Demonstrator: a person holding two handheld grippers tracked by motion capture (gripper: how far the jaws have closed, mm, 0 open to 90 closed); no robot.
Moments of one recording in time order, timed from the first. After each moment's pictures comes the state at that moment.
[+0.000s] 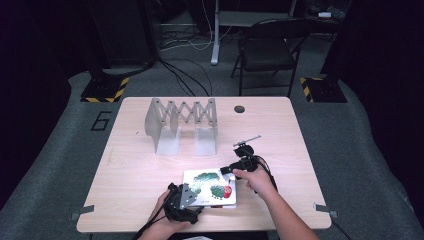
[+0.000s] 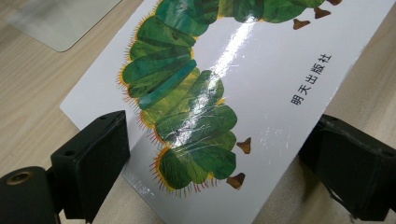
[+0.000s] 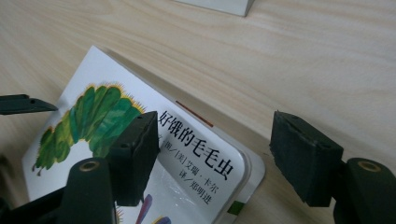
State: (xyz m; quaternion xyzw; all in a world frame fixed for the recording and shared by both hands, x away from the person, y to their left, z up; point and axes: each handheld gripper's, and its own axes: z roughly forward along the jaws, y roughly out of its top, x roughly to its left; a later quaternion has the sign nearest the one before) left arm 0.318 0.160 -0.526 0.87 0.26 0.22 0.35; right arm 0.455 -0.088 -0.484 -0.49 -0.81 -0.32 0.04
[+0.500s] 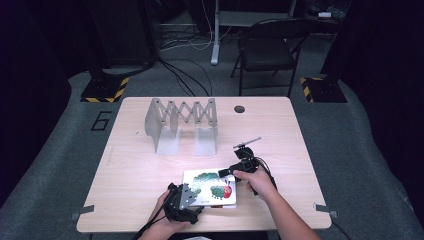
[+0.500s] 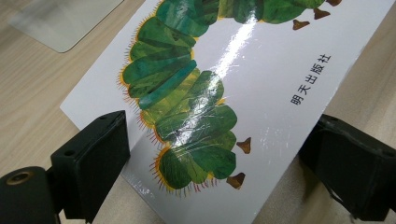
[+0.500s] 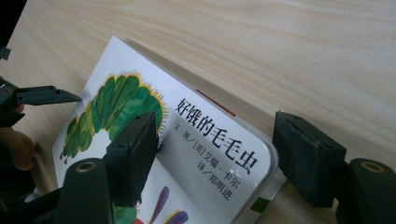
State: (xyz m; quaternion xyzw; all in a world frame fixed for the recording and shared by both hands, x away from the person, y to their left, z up) left arm 0.317 0.160 -0.527 0.87 0.26 0.22 0.35; right arm 0.457 -0.090 -0.495 -0.48 -0.80 -0.34 0.10
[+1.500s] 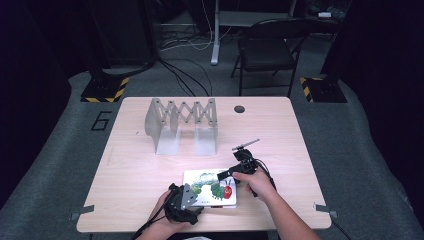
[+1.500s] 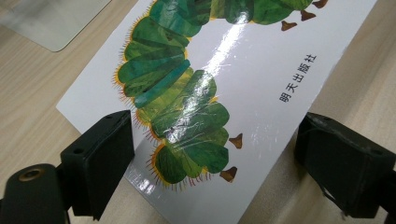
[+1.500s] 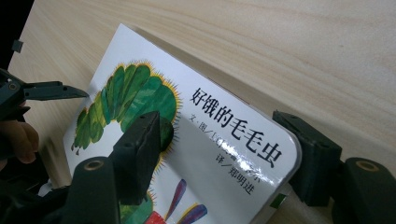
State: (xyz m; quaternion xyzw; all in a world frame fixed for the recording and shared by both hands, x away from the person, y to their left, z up) left arm 0.316 0.158 -0.520 0.89 0.25 0.22 0.33; right arm 0.455 -0.088 -0.501 -0.47 -0.81 -0.33 0.13
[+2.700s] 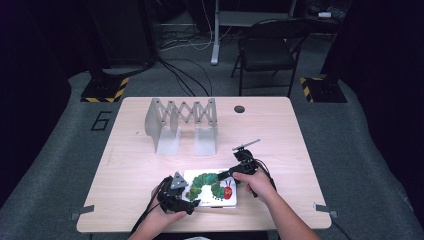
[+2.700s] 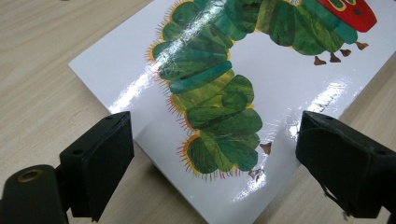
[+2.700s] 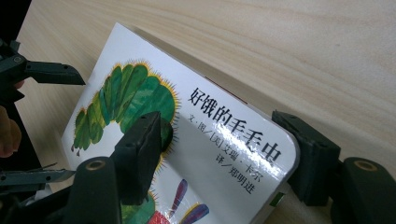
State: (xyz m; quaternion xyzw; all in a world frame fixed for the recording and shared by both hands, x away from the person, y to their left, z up) left arm 0.341 0.179 -0.507 0.86 0.36 0.12 0.35; right arm 0.453 -0.088 -0.501 -0.48 -0.80 -0.33 0.12
